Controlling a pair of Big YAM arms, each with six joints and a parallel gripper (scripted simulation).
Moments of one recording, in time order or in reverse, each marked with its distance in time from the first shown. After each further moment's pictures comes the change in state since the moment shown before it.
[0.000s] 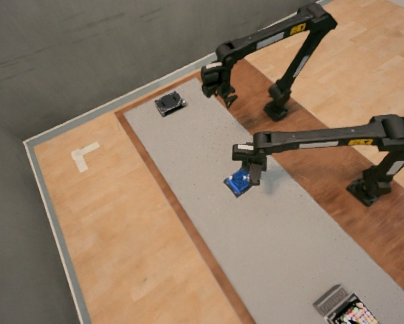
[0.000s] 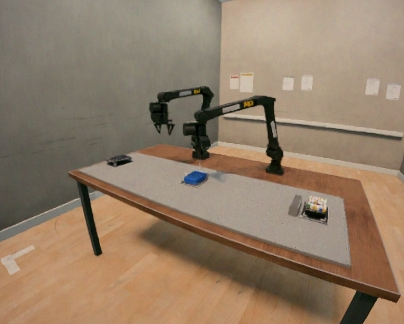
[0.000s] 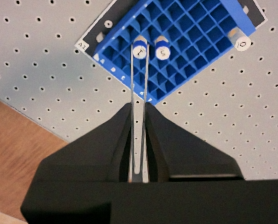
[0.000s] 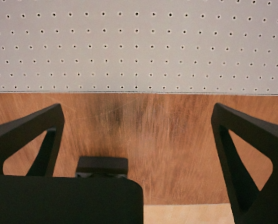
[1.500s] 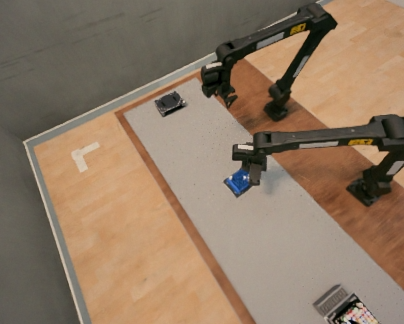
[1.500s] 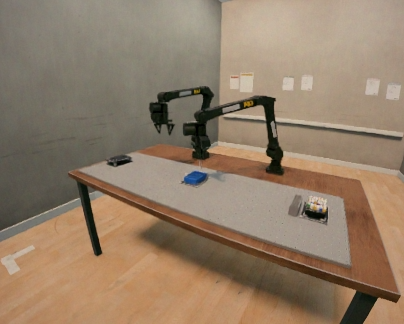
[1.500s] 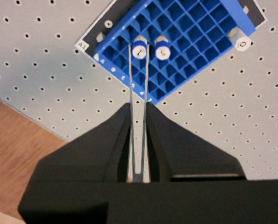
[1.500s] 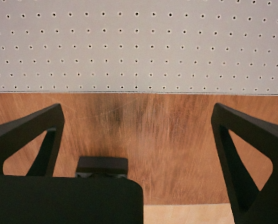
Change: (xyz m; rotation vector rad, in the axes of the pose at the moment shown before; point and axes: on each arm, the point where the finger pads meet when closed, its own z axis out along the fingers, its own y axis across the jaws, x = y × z) left arm 0.000 0.000 0.000 0.000 0.000 0.000; right arm 0.000 0.000 0.000 0.000 0.000 0.000
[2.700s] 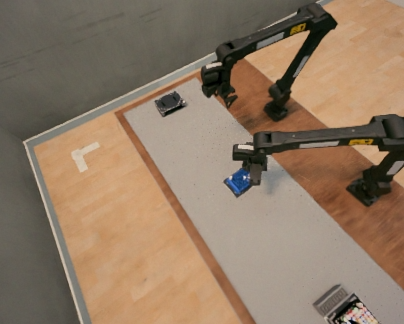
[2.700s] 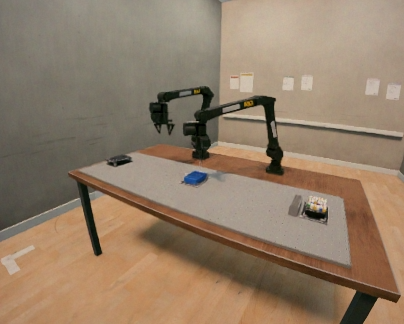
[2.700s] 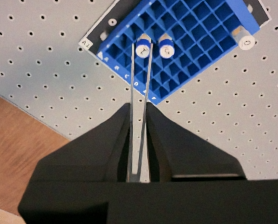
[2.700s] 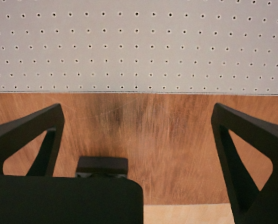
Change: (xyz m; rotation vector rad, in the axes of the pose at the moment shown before) left arm 0.001 0.003 -0.001 -0.009 0.004 -0.002; right arm 0.000 0.000 0.000 0.000 0.000 0.000
